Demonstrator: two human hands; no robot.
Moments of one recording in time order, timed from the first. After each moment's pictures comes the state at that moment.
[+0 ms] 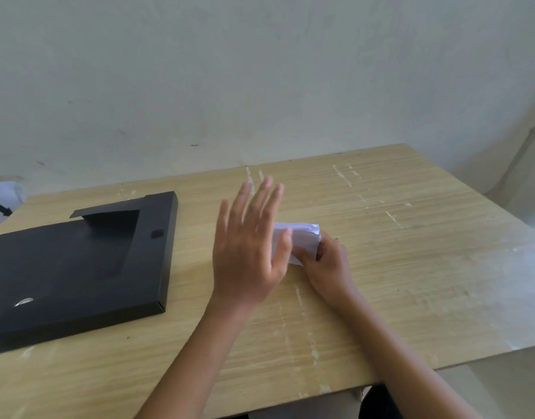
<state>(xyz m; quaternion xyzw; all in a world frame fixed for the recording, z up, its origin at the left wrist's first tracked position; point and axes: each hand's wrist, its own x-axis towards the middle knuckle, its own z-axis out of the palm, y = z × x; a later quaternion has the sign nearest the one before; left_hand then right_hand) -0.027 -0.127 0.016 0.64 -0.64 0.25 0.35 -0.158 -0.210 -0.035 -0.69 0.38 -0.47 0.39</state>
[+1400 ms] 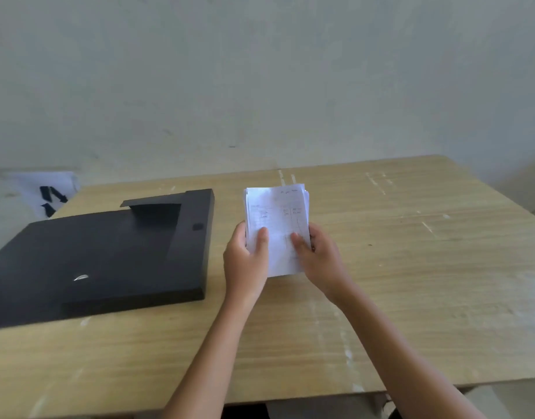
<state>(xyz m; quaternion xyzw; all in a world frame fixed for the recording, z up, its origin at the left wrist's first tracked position) 0.018 -0.106 -0.008 0.71 -0.35 -0.11 0.60 -0.097 -0.189 -0.017 -0.69 0.35 -0.37 0.52</state>
